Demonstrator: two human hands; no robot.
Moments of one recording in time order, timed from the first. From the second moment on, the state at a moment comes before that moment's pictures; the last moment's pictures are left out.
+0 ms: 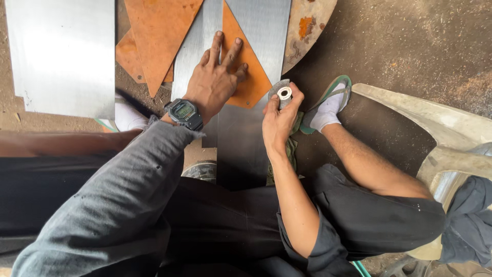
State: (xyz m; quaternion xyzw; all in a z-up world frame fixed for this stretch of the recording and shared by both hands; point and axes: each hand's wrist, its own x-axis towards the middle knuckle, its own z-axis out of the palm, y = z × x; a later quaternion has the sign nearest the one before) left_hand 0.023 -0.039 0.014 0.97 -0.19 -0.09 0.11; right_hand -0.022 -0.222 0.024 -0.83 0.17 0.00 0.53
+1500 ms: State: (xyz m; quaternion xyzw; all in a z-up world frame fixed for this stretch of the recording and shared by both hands) left_hand 0.024 -0.045 0.027 0.97 -0.17 -0.12 0.10; right_hand 0.126 -0.198 0.035 -0.91 -0.24 0.14 0.30
